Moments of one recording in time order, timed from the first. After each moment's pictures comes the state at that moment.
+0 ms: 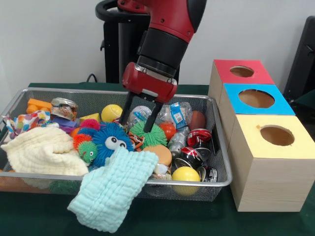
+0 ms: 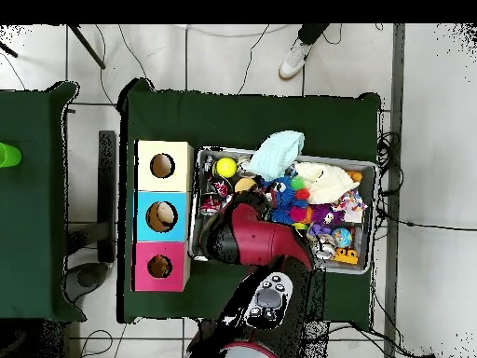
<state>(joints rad) 0.06 -0.46 -0.40 1.65 -0.07 -0.05 1.49</state>
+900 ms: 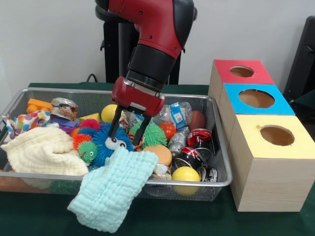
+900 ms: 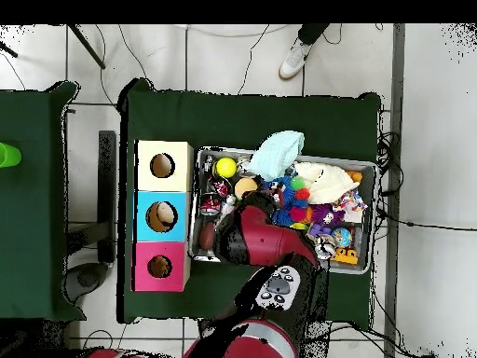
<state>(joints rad) 0.03 -0.36 -0.42 1.65 -0.03 -0.21 1.49</state>
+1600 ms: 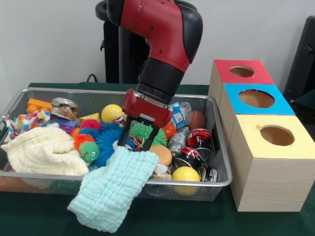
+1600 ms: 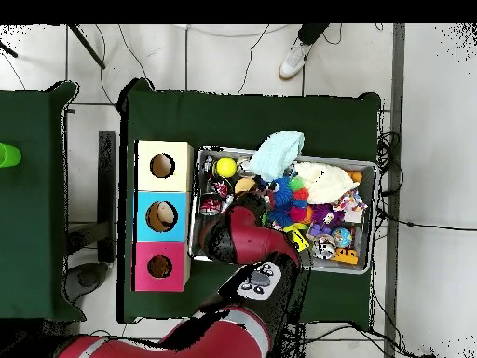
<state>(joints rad) 0.09 -0.29 -0.44 1.65 0.09 -0.26 1.49</state>
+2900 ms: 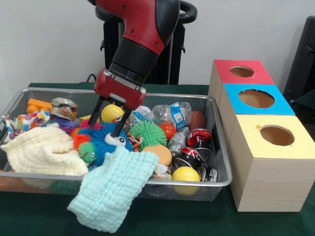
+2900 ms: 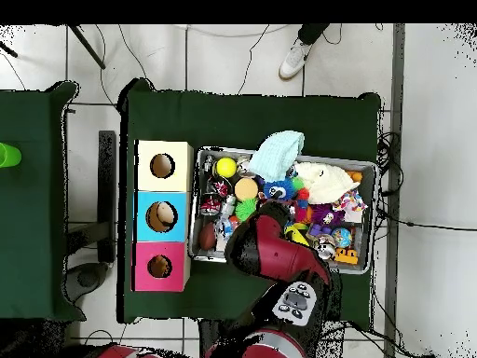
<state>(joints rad) 0.00 -0.38 -0.44 1.74 0.07 -0.27 1.49</state>
